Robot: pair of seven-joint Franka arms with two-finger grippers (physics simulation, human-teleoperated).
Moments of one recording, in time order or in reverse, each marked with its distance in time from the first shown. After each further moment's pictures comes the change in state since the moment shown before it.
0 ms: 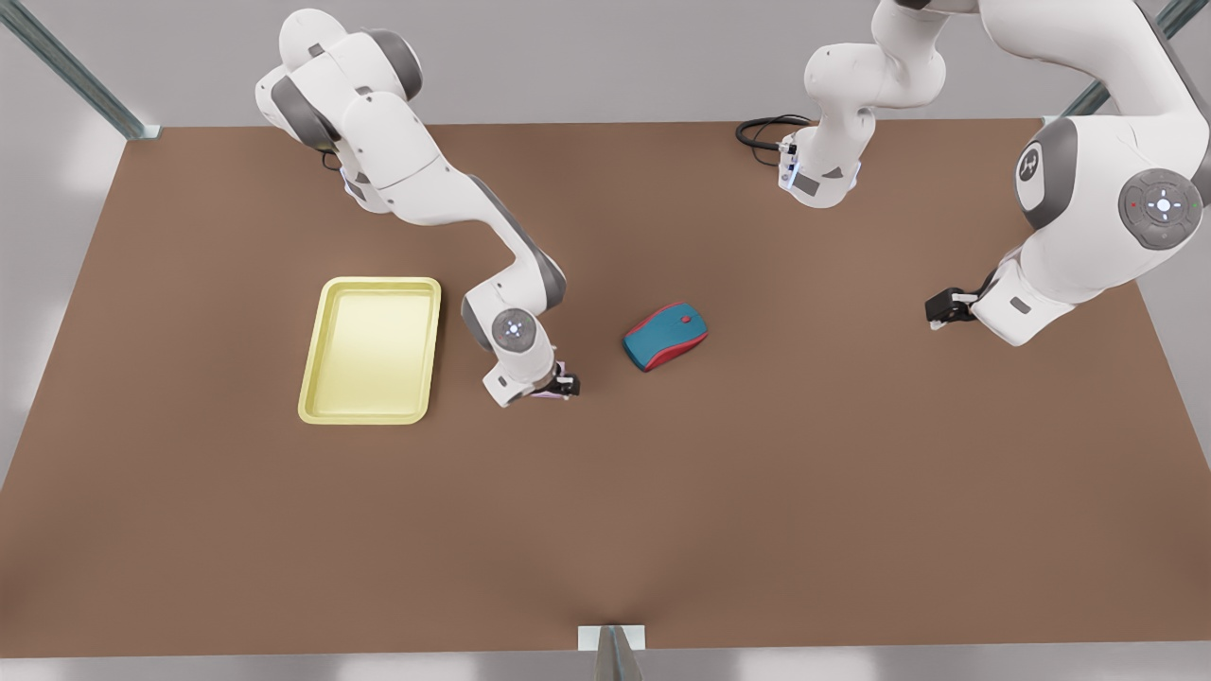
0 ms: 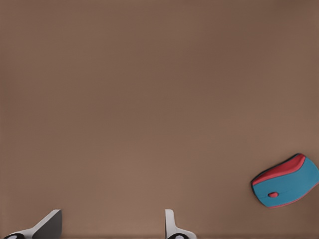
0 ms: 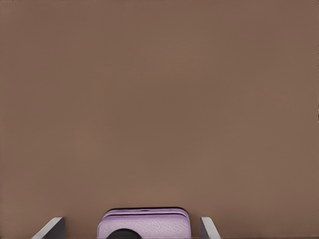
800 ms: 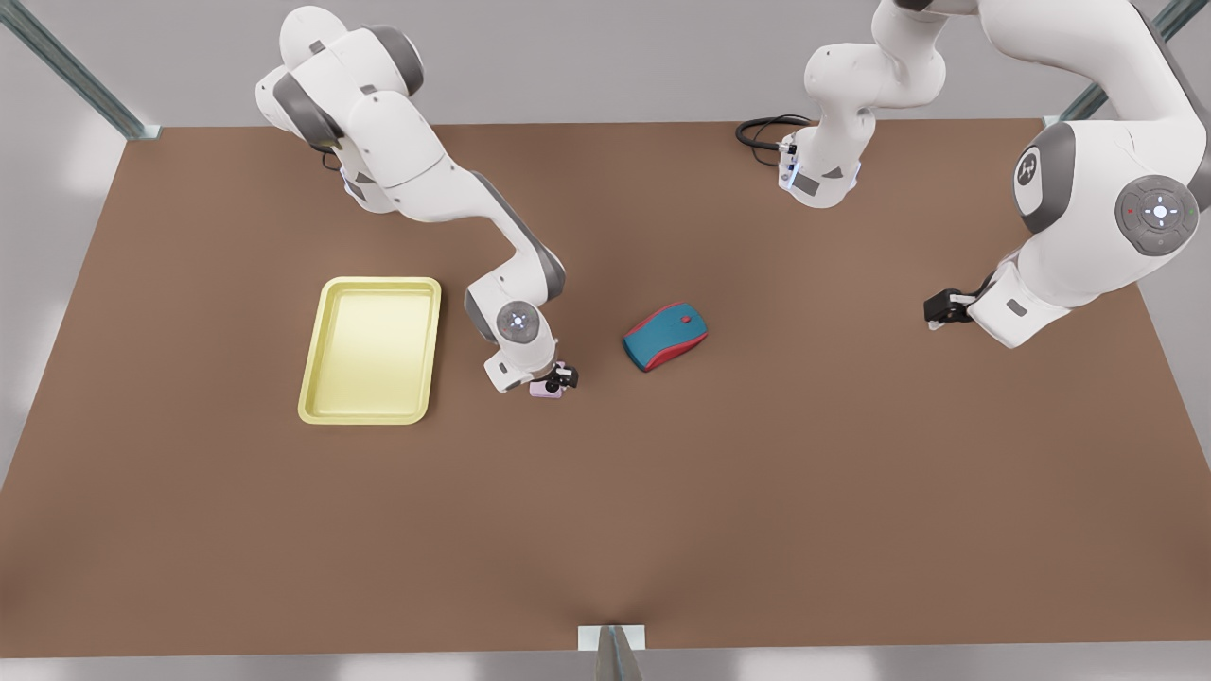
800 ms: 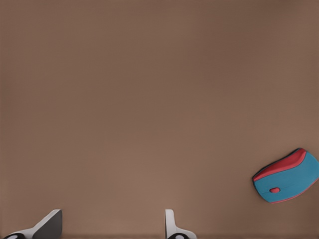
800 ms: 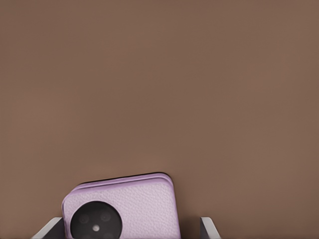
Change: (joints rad) left arm 0.000 0.007 0.000 0.000 0.000 -0.004 0.025; right arm 0.016 -0.002 0.007 -0.073 -0.007 0.030 0.121
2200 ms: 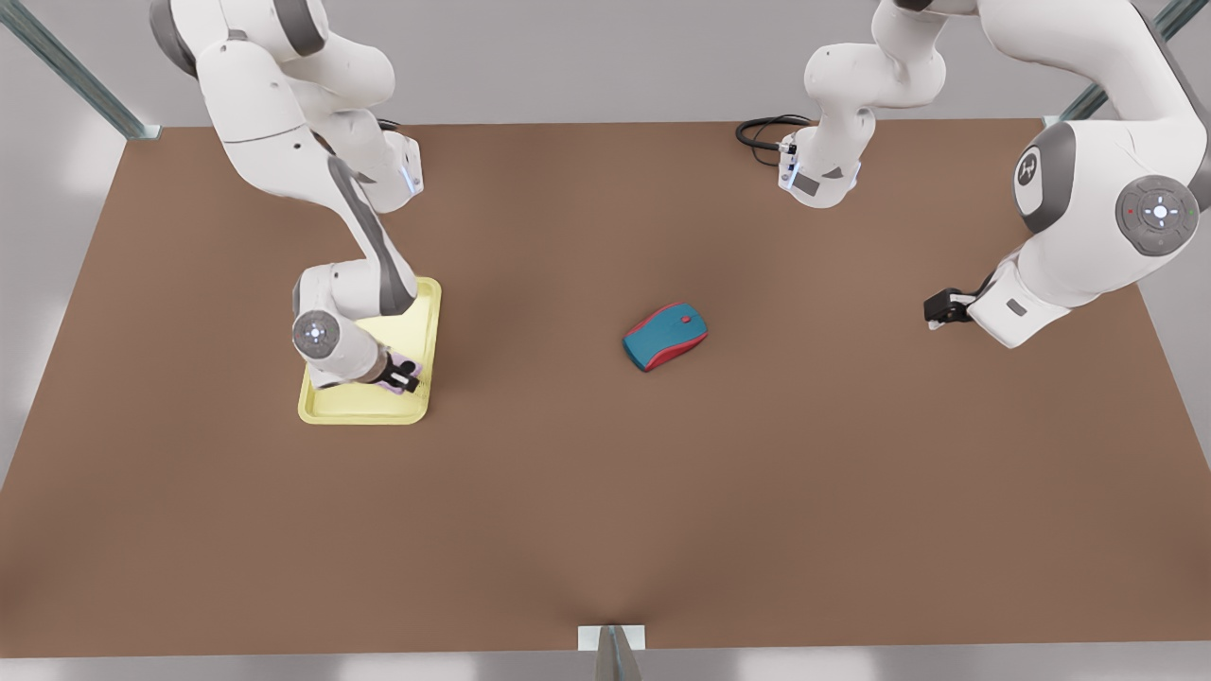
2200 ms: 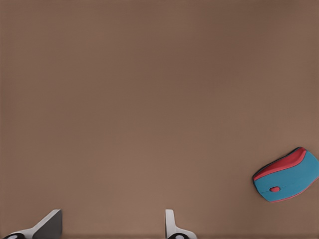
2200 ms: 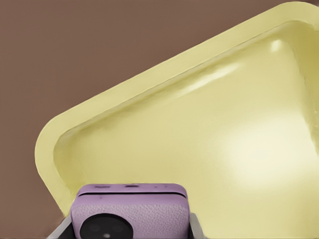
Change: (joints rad) left arm 0.000 0.001 0.000 0.002 0.000 -0.002 0.004; right arm -0.483 -0.372 -0.005 -0.412 0.001 -0.099 -0.247
